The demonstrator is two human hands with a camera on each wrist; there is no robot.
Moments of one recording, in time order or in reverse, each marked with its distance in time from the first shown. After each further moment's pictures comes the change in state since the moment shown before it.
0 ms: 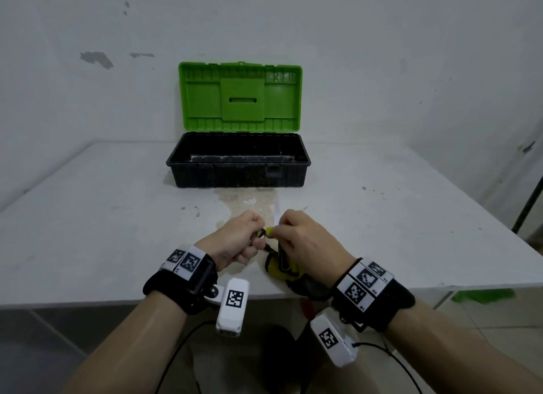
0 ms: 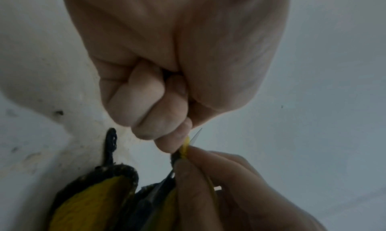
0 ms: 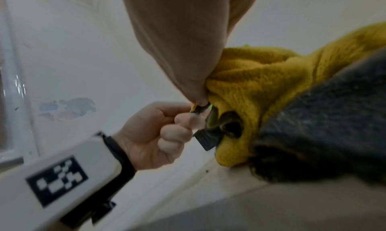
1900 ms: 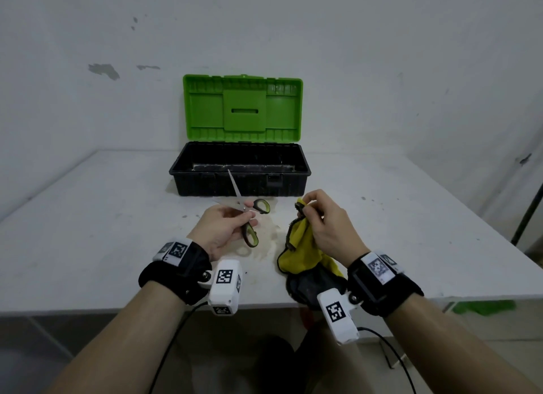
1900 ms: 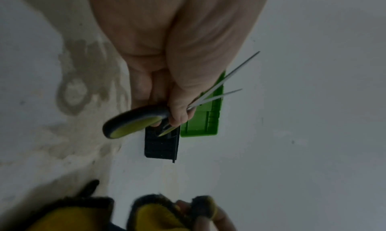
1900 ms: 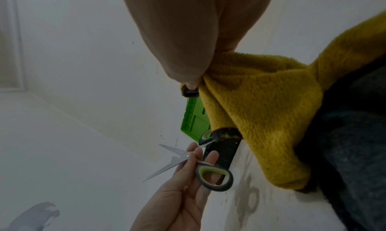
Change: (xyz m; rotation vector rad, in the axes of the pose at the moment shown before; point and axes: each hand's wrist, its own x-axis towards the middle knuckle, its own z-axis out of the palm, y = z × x) left_hand 0.020 0.001 -0.029 -0.382 0.257 0.227; right_hand 0.013 0.043 -0.017 0.533 0.187 0.437
